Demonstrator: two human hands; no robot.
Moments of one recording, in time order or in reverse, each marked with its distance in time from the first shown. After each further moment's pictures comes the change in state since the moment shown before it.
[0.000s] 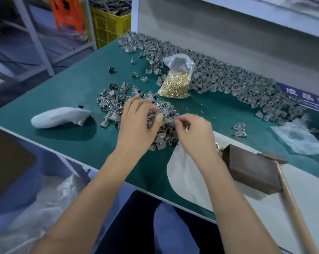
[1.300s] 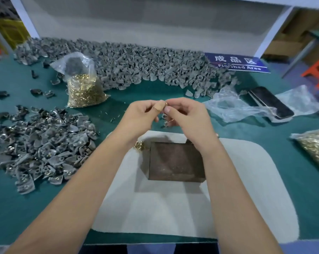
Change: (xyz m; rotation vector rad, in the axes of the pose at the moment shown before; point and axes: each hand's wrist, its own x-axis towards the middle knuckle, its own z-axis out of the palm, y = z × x) left_hand 0.060 0.145 0.157 -0.632 -0.634 -0.236; right_hand 0.007 0.158 -0.109 0.726 0.188 0.262
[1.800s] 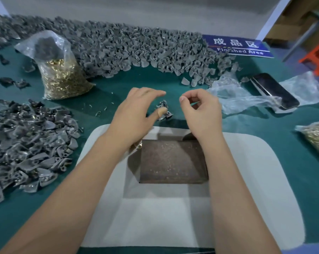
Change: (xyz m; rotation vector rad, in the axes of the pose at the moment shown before) left_hand 0.023 -0.029 0.012 0.756 0.012 0.383; right_hand 0.015 0.038 -0.026 -0.373 0.320 -0.077
